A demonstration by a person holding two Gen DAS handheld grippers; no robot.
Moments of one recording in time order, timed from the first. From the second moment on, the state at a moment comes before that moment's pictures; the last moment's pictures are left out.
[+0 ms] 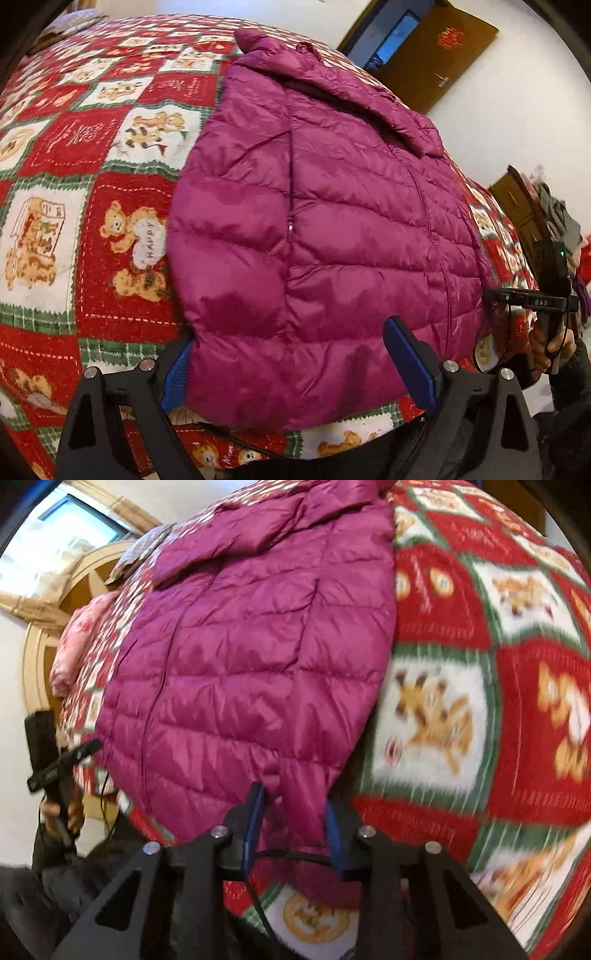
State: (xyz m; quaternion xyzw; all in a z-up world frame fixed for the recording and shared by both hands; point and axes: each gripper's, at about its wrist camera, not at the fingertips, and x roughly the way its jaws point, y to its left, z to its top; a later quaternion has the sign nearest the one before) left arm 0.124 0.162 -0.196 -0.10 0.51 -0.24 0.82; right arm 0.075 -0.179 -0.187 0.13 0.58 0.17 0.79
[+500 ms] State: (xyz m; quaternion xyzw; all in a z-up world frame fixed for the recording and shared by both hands) left arm 0.124 0.164 -0.176 -0.13 0.48 -0.29 0.82; right arm 0.074 -0.181 -0.199 0.18 0.56 0.17 0.79
